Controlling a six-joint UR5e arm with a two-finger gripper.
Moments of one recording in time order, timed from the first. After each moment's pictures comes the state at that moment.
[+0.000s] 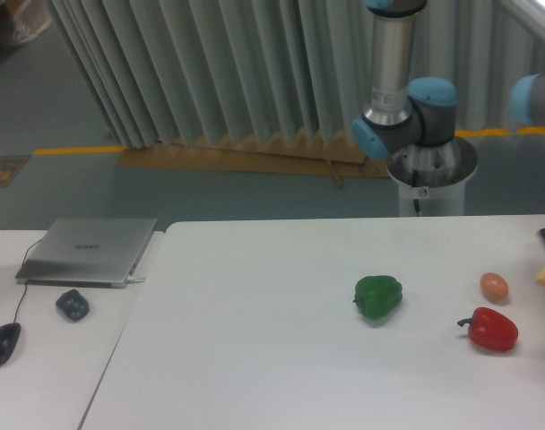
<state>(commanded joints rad) 2.52 -1.81 -1.67 -0.87 1.47 0.34</state>
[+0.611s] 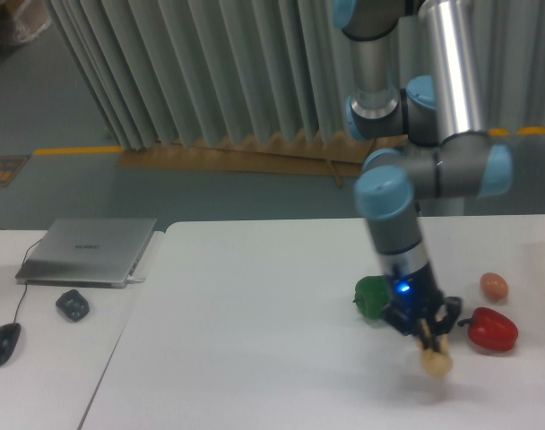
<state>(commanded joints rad) 2.16 -2.03 -1.58 -0.86 1.84 0.19</state>
